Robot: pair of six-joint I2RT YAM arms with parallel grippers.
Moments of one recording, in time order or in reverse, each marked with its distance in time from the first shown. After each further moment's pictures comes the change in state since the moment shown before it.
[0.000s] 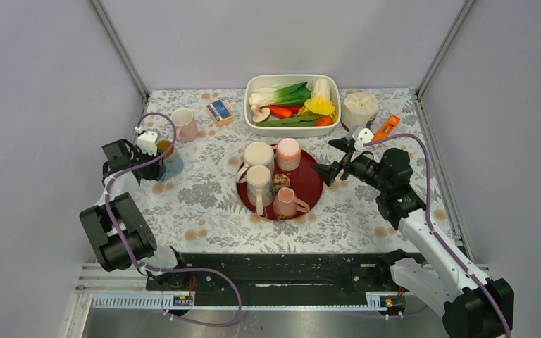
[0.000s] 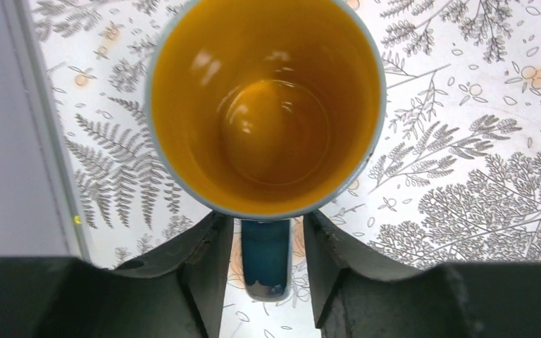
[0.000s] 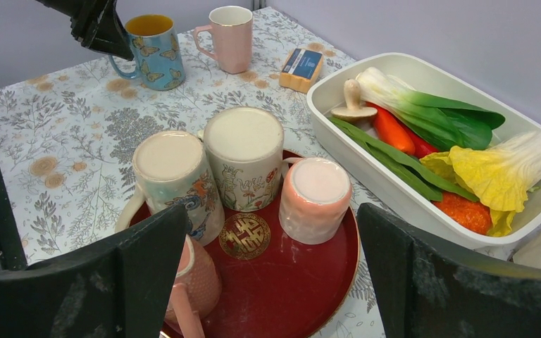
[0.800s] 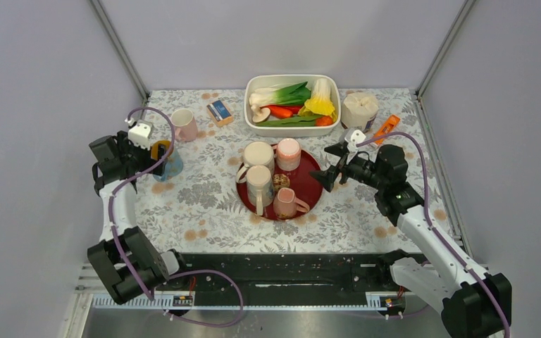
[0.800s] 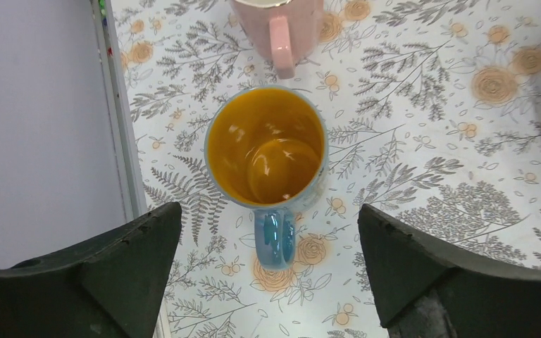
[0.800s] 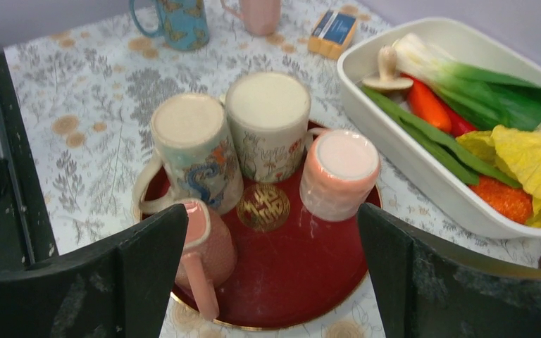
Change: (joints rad) left arm 0.015 -0.222 0.027 -0.031 0.067 -0.002; right arm -0.005 0.029 0.016 -0.093 -0.078 -0.045
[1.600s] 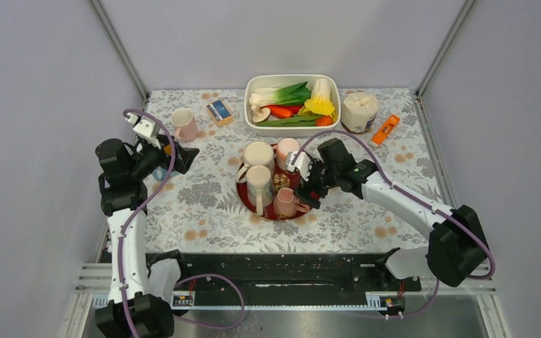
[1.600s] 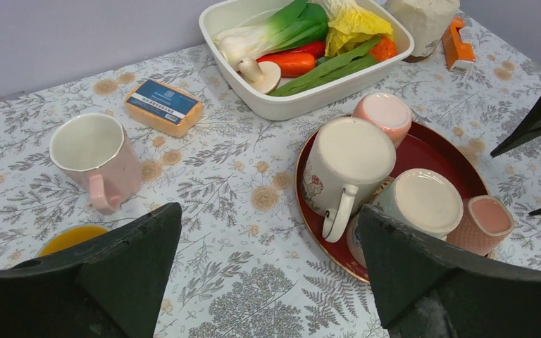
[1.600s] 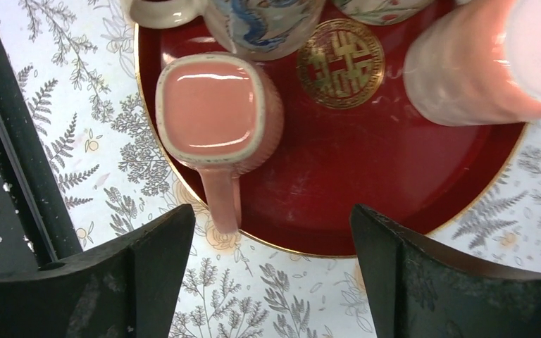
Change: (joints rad) left arm -0.183 -0.364 -0.005 0.020 0.275 -0.469; right arm 0.275 0.410 0.295 -0.627 0.243 -0.447
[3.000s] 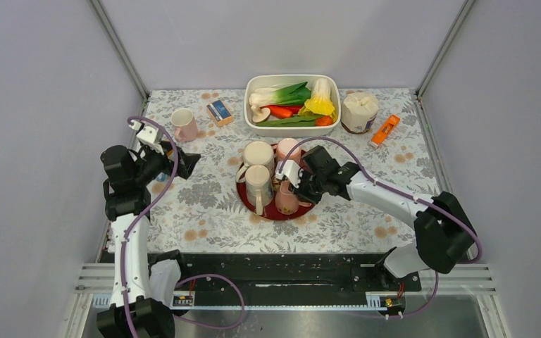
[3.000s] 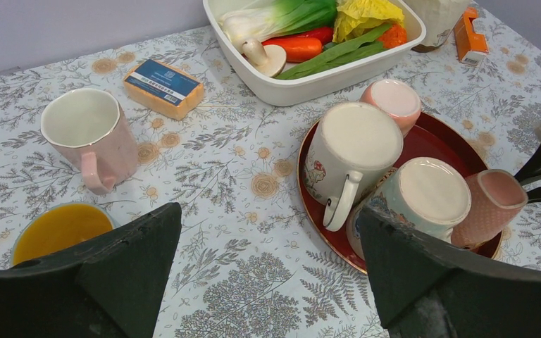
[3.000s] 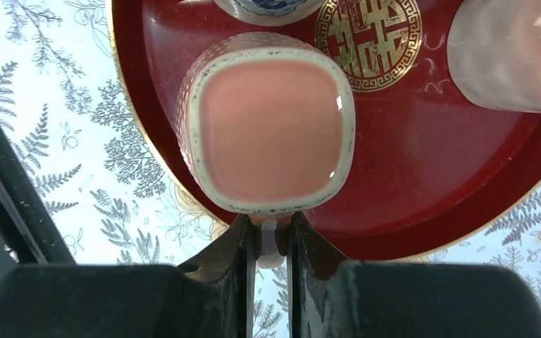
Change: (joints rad) left arm -0.020 -0.040 -0.081 0.023 -0.047 -0.011; right arm 0.105 0.144 0.011 0.010 0.141 0.048
